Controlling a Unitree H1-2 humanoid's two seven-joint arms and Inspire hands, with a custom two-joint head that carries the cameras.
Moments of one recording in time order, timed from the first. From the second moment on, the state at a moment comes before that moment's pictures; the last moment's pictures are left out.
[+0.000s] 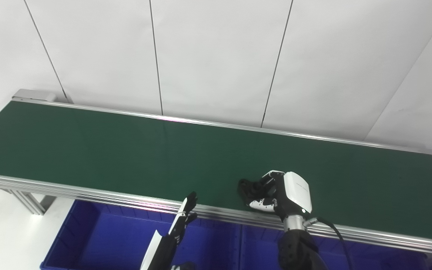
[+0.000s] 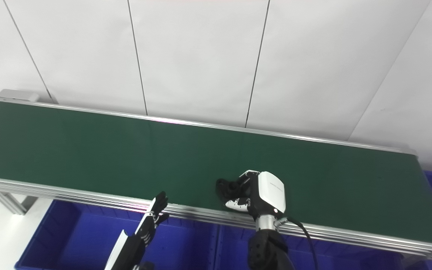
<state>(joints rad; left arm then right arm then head) 0.45 0.02 -0.27 -0.16 0.22 -0.43 0.13 -0.37 0.00 0.44 0.41 -0.69 0.21 -0.30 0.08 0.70</state>
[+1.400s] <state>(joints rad) 0.39 0.11 -0.09 -0.27 0.02 -0.36 -0.03 0.13 -0.15 0.39 -0.33 -0.98 0.27 0.06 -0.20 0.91</state>
